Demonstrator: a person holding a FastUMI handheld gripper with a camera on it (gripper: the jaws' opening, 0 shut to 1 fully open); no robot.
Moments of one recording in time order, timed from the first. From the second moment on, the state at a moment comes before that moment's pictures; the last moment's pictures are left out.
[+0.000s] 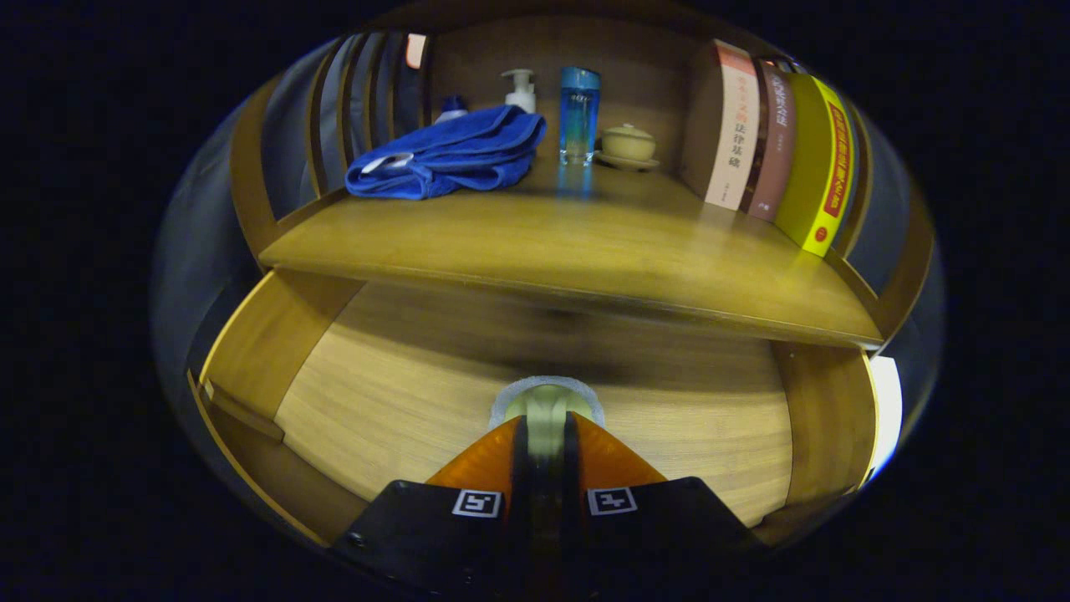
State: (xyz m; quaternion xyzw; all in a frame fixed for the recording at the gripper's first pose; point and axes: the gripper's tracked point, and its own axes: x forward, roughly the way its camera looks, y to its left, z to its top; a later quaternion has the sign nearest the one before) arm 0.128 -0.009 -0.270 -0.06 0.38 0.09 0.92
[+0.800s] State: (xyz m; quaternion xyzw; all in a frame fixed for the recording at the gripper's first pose) arm 0.175 0.040 -0.072 -0.08 0.14 0.10 0.98
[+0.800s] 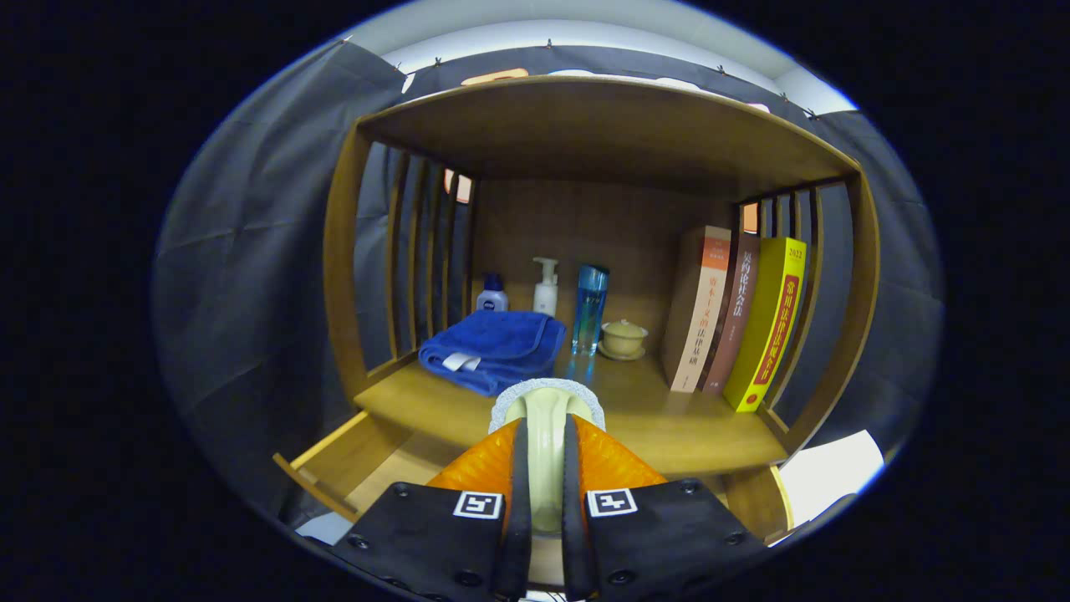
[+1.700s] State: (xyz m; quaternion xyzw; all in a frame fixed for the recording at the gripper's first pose) arm 0.294 0.011 -0.158 -0.06 0.26 0.01 0.96
